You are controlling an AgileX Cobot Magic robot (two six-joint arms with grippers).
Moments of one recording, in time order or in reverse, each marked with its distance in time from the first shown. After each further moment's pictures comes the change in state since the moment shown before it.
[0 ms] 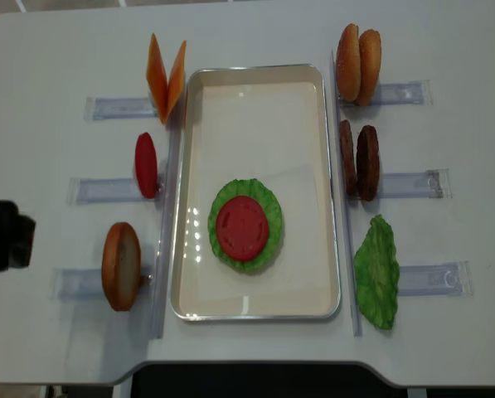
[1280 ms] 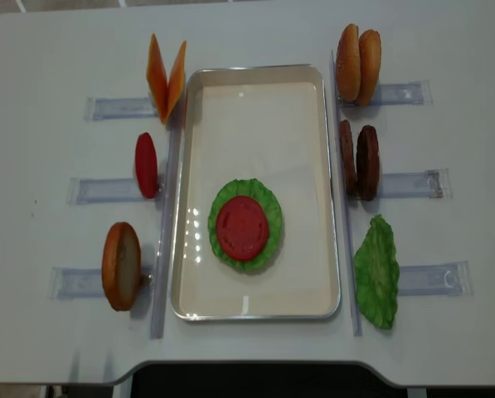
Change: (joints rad) left arm 0.000 -0.987 0.329 -0.019 -0.112 0.000; right arm 0.000 0.000 0.000 0.000 0.000 0.000
